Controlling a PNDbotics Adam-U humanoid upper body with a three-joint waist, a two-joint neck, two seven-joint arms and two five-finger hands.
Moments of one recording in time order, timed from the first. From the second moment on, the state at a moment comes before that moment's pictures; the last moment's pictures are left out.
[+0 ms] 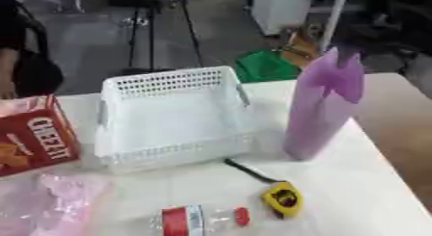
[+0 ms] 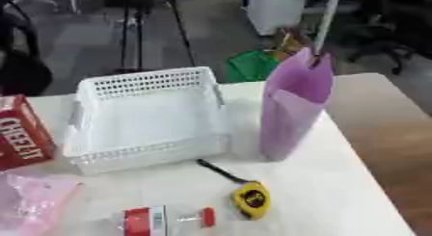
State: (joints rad) left arm -0.56 0.43 0.04 -1.98 -0.64 -0.03 0.91; right arm -0.26 -0.54 -0.58 -1.98 0.34 -0.43 -0.43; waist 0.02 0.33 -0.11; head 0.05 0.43
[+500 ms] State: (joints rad) left arm -0.56 0.43 0.04 -1.98 -0.64 -0.02 0.91; right arm -0.26 -0.54 -0.58 -1.98 0.34 -0.43 -0.42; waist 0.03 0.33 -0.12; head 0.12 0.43
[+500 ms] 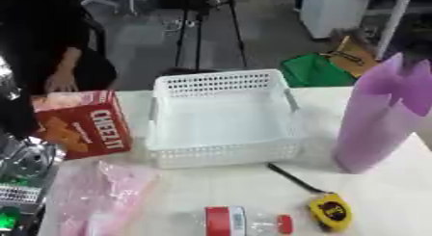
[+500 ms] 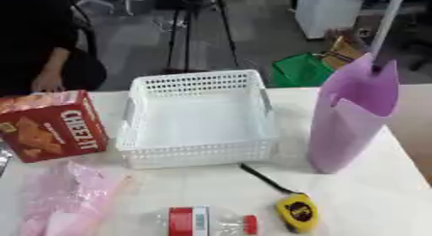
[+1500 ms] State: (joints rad) left arm -0.54 0.54 0.01 -1.98 -0.65 0.12 0.83; right arm -0.26 -0.54 -0.58 -1.98 0.34 -0.43 -0.42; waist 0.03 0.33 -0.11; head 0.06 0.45
